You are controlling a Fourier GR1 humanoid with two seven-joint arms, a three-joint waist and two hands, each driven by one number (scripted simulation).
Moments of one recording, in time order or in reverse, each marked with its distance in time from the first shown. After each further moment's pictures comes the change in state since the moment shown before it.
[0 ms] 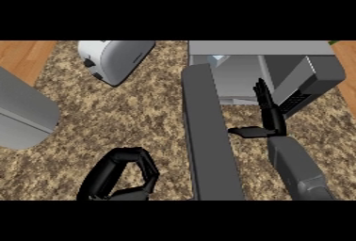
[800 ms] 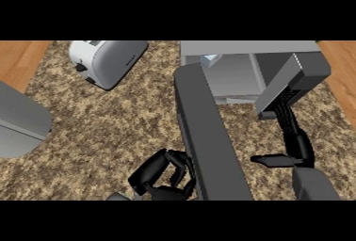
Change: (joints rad) left arm -0.195 -0.029 -0.207 0.383 -0.091 0.076 -0.050; right arm 0.408 -0.029 0.110 -0.544 -0.049 0.150 0.109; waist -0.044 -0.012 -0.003
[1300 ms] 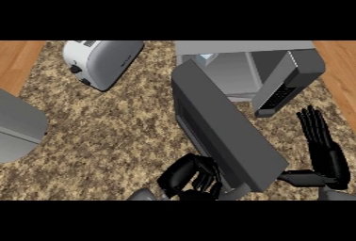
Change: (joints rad) left arm -0.194 0.004 -0.285 0.194 0.129 0.261 0.002; right arm 0.247 -0.030 0.008 -0.472 -0.114 0.087 0.183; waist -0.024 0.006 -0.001
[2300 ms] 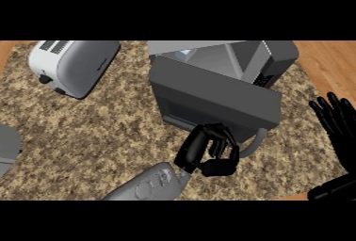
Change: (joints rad) left arm -0.345 -0.001 -0.164 0.134 0.446 0.496 -0.081; right arm 0.014 -0.131 0.020 -0.312 -0.249 0.288 0.221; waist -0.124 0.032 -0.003
